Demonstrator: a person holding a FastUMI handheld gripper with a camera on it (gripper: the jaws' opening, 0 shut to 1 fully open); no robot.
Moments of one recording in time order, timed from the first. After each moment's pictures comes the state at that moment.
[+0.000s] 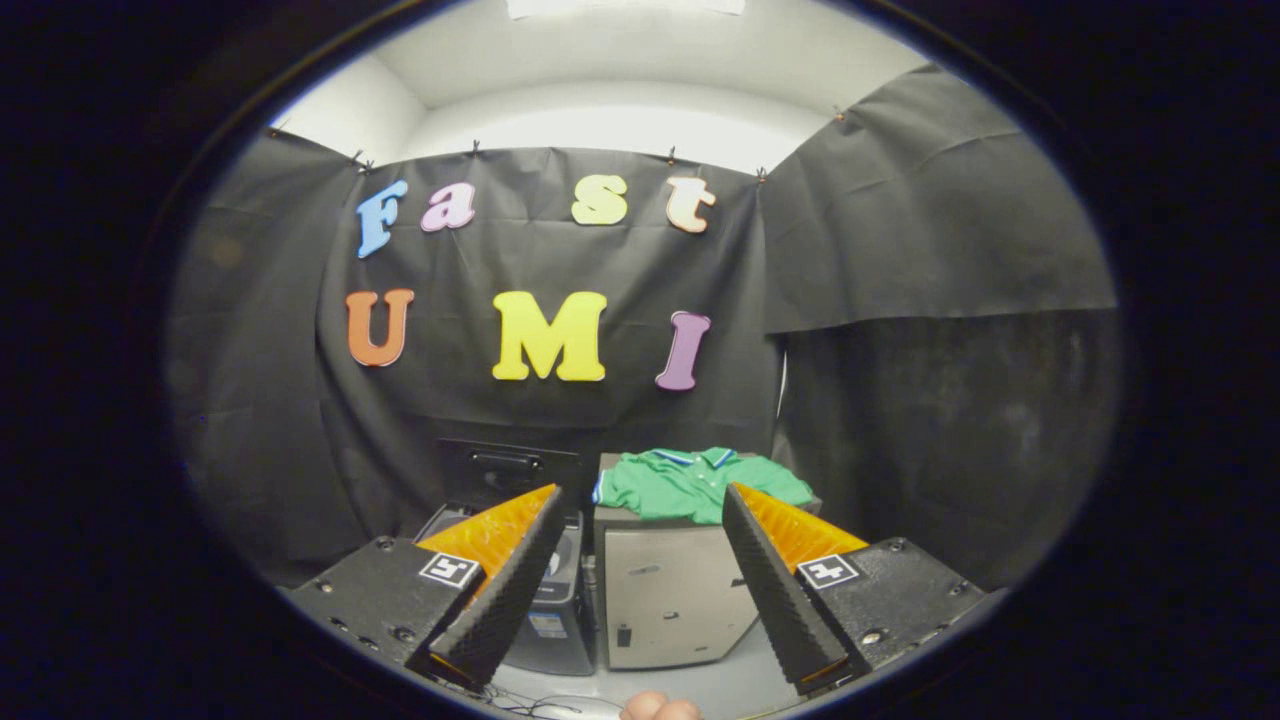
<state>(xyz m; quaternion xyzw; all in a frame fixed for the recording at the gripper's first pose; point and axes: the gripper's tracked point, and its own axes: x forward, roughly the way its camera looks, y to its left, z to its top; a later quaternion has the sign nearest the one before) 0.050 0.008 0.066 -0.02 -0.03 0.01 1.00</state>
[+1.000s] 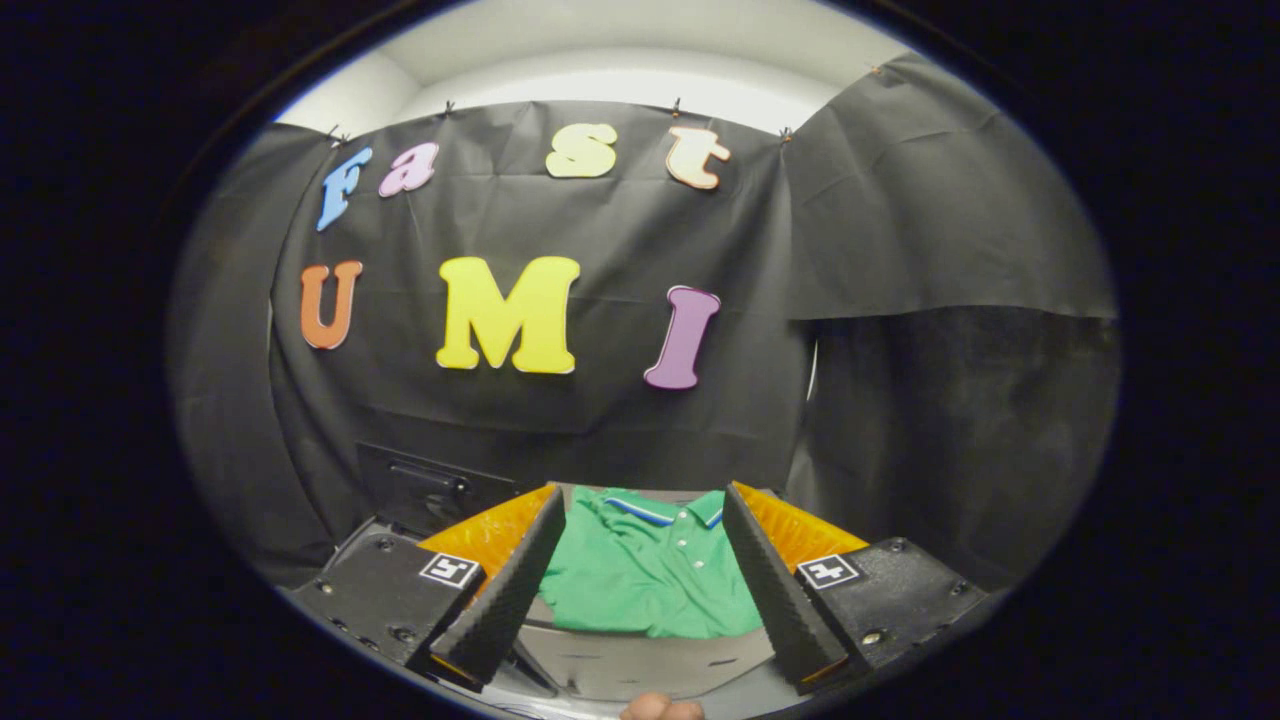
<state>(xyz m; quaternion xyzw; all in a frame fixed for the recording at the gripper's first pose) 0.327 -0.051 0.085 -0.05 0.01 0.03 1.00</state>
